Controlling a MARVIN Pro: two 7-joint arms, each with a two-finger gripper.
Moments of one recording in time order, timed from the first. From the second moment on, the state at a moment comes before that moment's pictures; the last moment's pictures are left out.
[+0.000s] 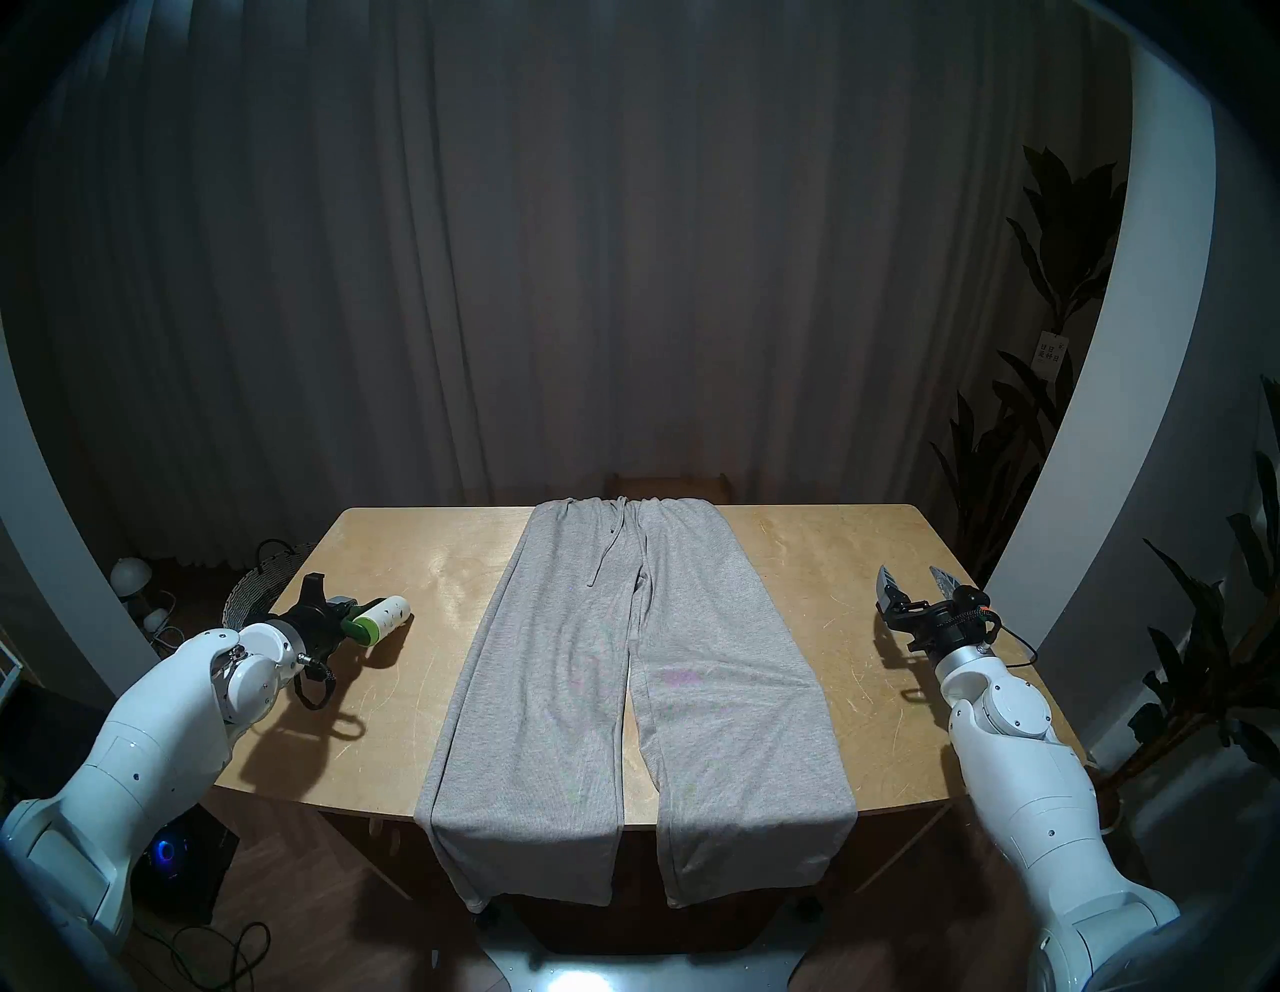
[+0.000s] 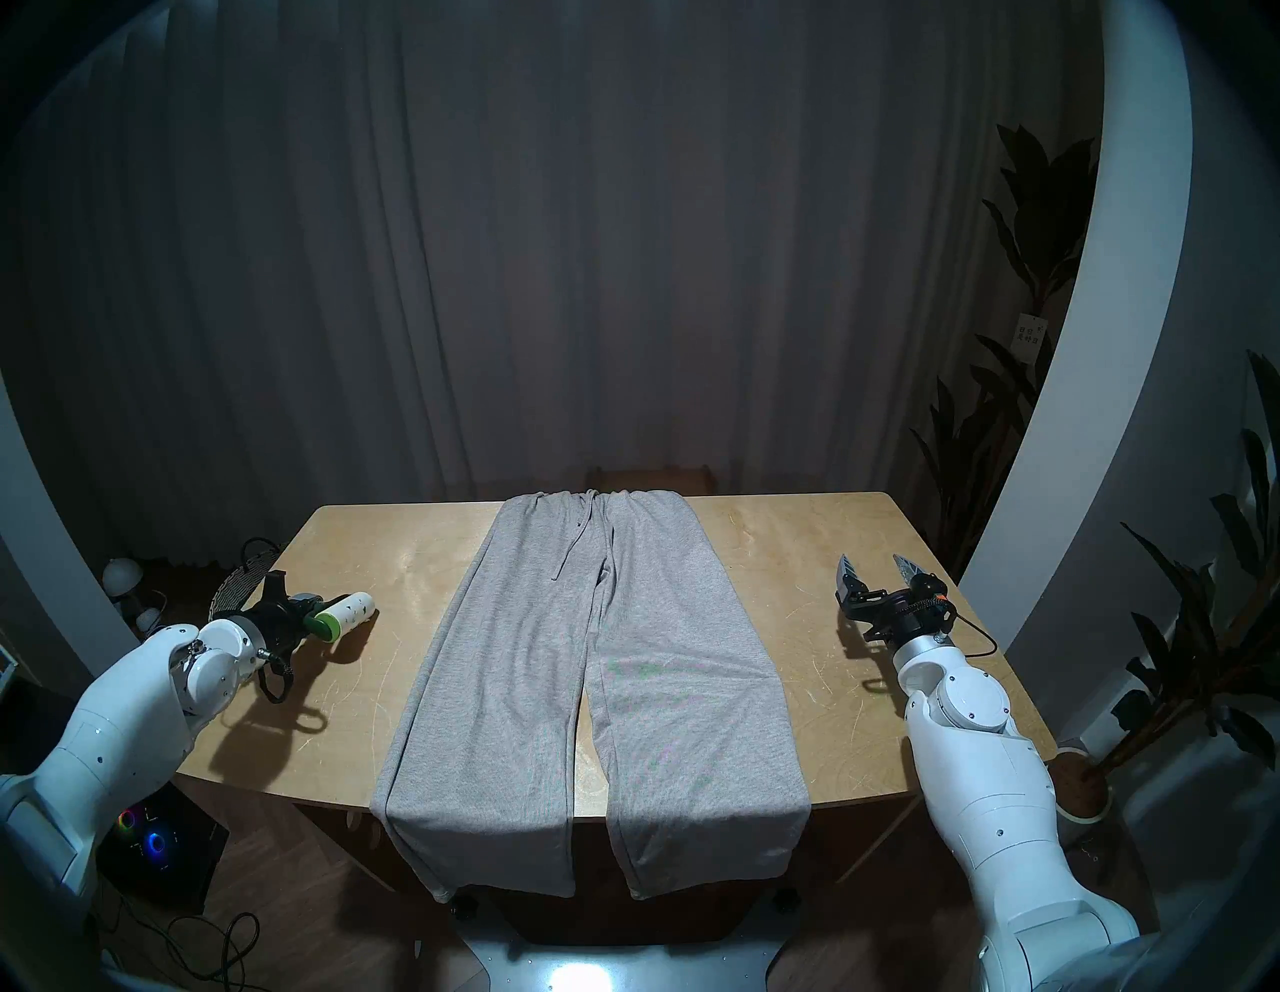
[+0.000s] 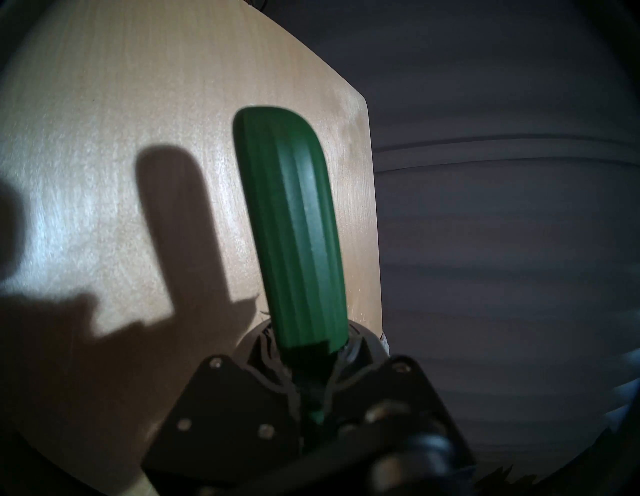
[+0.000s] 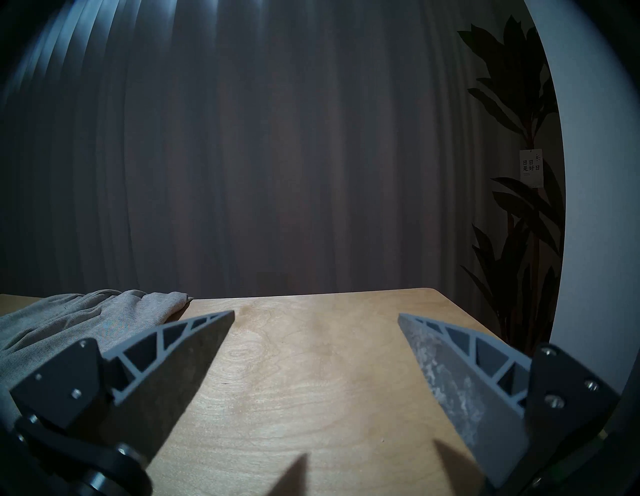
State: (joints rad) left arm 1.36 -0.70 -1.21 -1.15 -2.37 0.16 0.13; right arm -1.44 -1.20 1.66 -1.10 0.44 -0.30 0.30
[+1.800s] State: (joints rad) left arm 1.42 -0.59 -1.25 -1.33 -2.46 0.09 0.41; right arm -1.39 -1.23 1.67 -1.02 0.43 -0.32 0.30
